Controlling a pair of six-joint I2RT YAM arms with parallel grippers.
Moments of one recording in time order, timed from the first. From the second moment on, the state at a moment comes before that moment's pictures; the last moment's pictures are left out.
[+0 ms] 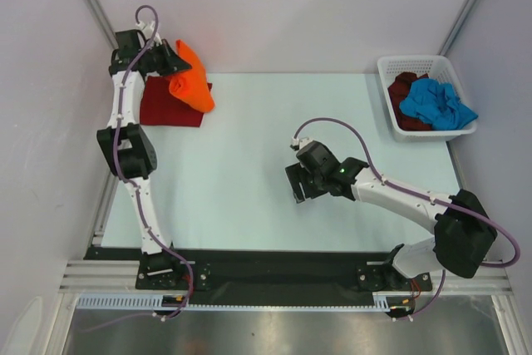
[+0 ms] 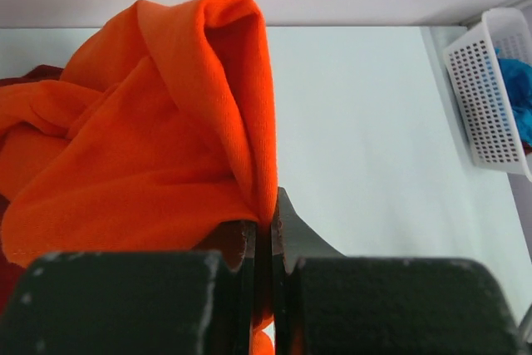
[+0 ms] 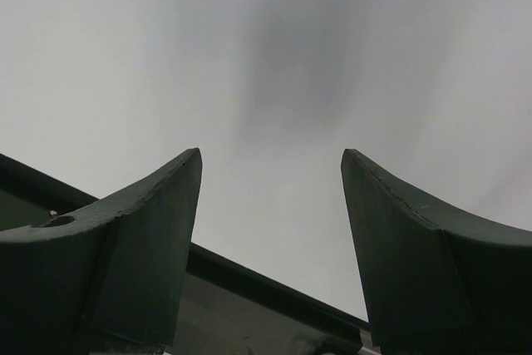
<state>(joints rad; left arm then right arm) 0.19 2.36 2.37 -0.58 0.75 -0.23 0.83 1.40 0.97 -0.54 0.12 0.36</state>
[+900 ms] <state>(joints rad) 0.23 2.40 2.38 -0.60 0.95 -0.23 0.83 1.48 0.98 -0.49 0.09 0.35</state>
